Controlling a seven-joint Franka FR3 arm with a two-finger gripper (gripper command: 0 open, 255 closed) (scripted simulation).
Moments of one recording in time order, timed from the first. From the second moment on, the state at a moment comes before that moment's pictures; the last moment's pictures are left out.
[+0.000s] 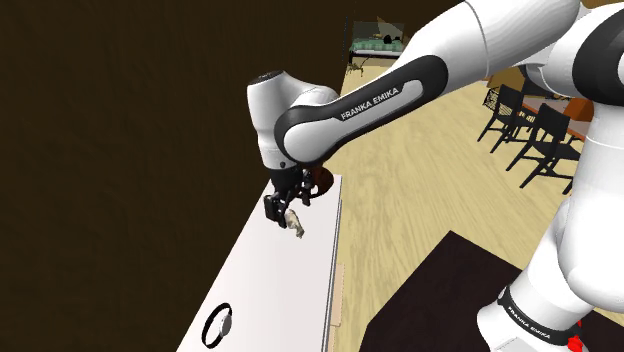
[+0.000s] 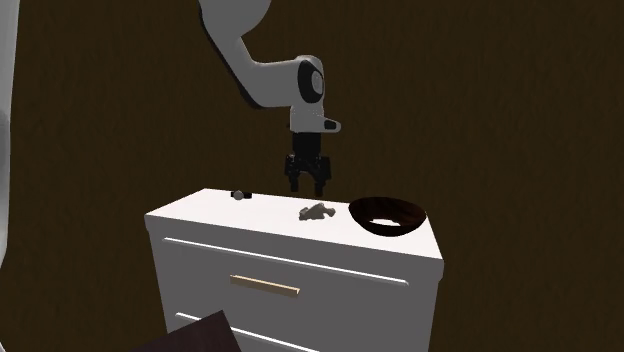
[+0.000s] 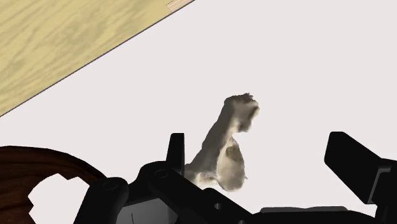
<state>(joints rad) 0.18 0.25 0.38 -1.88 -0.15 1.96 0.45</state>
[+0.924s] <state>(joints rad) 0.18 0.25 0.38 -1.88 -0.15 1.97 0.45</state>
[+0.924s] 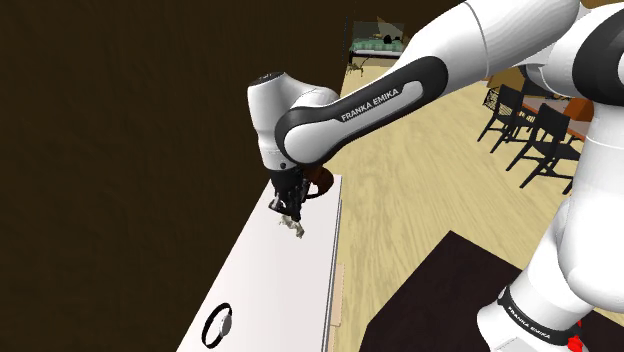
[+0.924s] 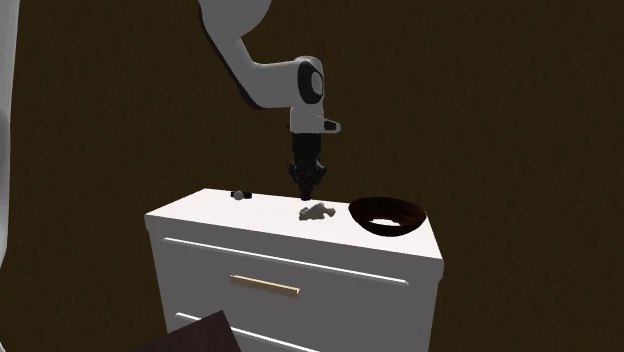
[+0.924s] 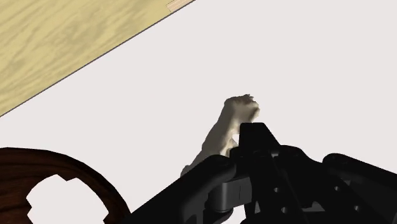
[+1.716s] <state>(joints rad) 0.18 0.26 0.35 -2.01 -0.25 2.20 0.52</state>
